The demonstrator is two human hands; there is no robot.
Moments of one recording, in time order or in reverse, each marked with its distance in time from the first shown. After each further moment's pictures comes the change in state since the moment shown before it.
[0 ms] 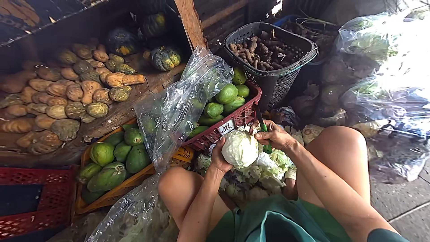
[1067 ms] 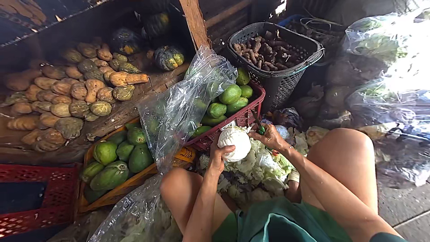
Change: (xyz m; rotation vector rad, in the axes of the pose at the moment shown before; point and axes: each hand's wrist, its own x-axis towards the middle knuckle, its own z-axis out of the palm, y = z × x) left_hand -0.004 0.018 0.000 0.708 0.249 0.327; right_hand 0.017 0.026 0.001 -0.841 0.325 -0.131
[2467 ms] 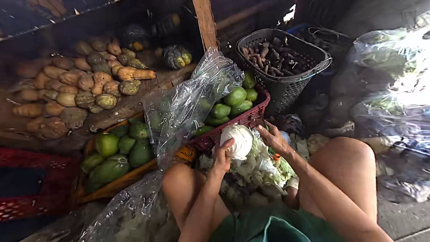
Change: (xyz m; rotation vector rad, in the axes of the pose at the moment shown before) left_hand -0.004 0.005 0.016 -0.177 0.142 -0.127; right_hand 0.005 -0.008 0.001 0.059 0.013 0.106
